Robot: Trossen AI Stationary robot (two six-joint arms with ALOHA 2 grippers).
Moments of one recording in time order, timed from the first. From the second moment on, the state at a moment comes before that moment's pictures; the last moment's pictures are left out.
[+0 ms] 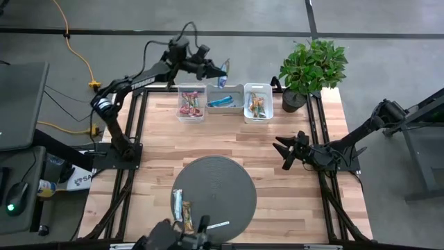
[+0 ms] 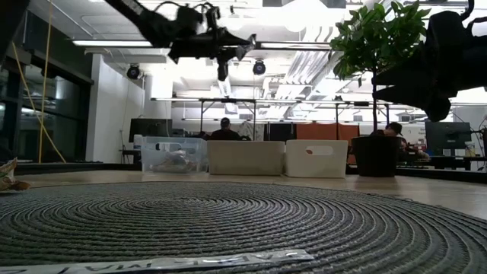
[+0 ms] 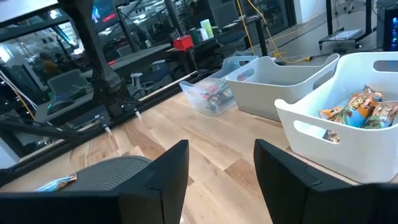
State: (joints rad) left arm 0.80 1.73 1.41 0.27 1.02 -0.61; right arm 0.52 0.80 0.01 0.67 1.01 0.50
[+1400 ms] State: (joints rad) left arm 0.61 2.21 2.16 -1.13 0.09 0.65; right arm 0.52 0.80 0.01 0.67 1.02 0.52
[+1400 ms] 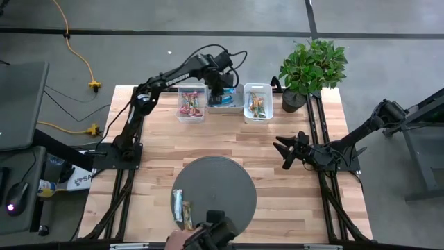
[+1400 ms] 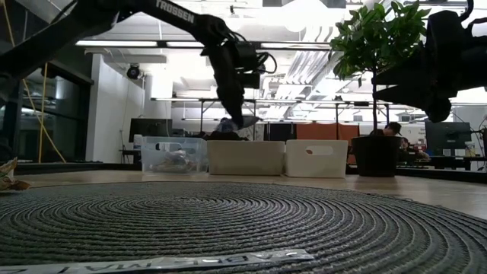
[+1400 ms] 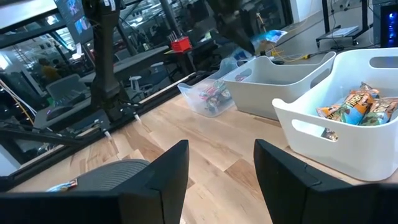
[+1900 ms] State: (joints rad) left arm 0.61 2.32 2.16 -1.12 0.12 0.60; right arm 0.52 0.80 0.01 0.67 1.01 0.57
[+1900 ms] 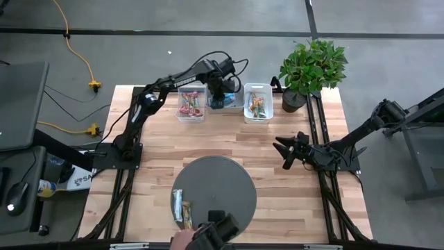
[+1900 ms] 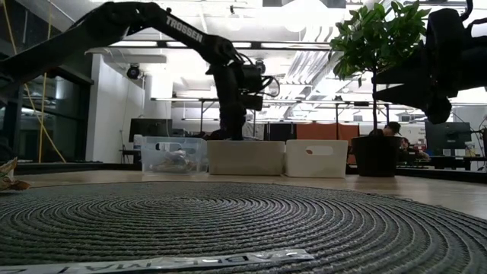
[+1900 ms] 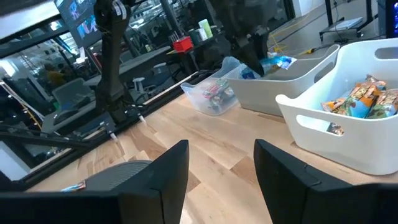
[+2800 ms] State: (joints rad) left arm 0.61 2.33 2.18 -1.13 0.10 0.54; right arm 0.52 0.80 0.01 0.67 0.96 0.59
